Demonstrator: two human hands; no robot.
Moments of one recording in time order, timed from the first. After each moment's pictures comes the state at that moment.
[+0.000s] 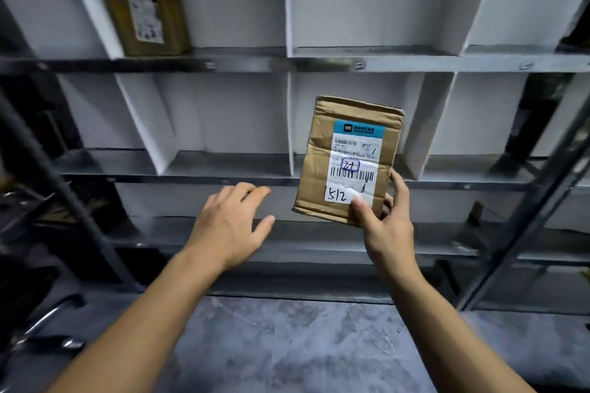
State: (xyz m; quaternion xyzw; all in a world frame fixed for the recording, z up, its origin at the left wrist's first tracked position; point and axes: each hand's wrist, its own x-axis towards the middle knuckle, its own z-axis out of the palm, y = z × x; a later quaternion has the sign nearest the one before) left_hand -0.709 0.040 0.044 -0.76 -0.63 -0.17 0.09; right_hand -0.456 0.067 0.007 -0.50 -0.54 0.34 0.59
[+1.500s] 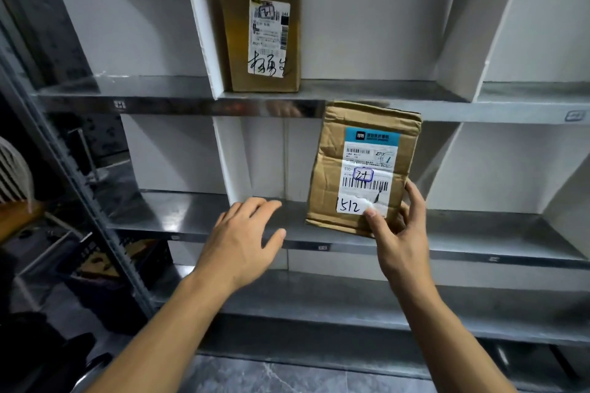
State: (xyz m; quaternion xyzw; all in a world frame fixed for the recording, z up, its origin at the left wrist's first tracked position) left_hand -1.049 0.239 0.044 -0.74 -0.63 -0.25 0.04; right_hand -0.795 0.276 0.016 -0.42 -0.55 0.35 0.64
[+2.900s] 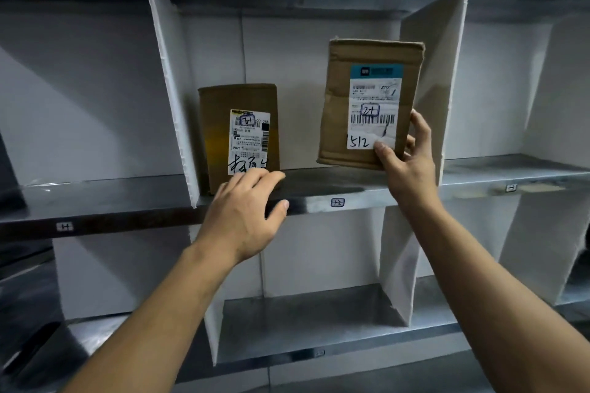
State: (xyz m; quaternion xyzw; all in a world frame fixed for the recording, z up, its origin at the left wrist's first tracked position) left_hand -1.076 0.370 0.200 -0.79 -0.48 -0.35 0.15; right_hand -0.801 0.410 0.218 -0.40 -0.54 0.14 0.73
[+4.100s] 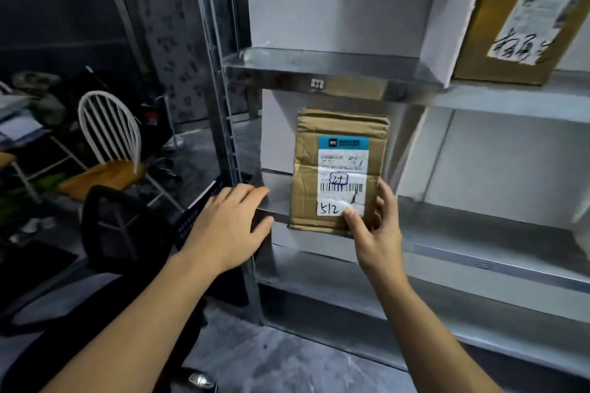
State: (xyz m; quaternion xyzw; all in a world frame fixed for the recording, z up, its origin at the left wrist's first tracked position) left_hand -1.422 0.195 0.035 -0.68 -0.71 -0.16 0.07; right_hand -1.186 0.275 -0.021 -0.36 -0.61 0.41 0.57
